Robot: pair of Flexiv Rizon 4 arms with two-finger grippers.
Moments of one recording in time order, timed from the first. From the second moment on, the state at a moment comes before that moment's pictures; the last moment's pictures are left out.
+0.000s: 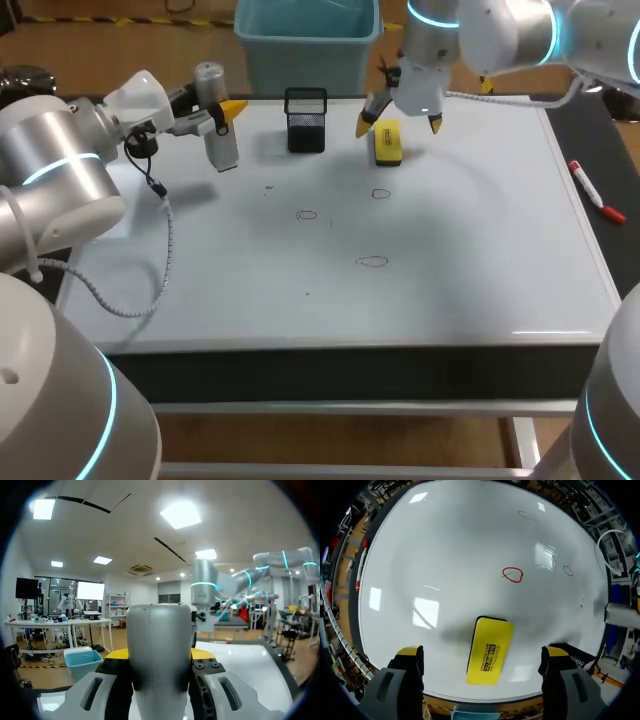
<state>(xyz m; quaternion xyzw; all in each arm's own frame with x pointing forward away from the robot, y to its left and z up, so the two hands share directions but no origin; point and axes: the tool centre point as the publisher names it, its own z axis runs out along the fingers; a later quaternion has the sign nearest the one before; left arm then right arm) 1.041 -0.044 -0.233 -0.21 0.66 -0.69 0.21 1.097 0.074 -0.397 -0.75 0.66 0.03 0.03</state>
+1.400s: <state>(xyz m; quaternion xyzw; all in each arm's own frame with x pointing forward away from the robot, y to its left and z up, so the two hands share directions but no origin) 1.041 -0.044 -0.233 -0.21 0.66 -0.69 0.21 1.101 0.081 -0.422 -0.69 0.73 0.01 0.01</state>
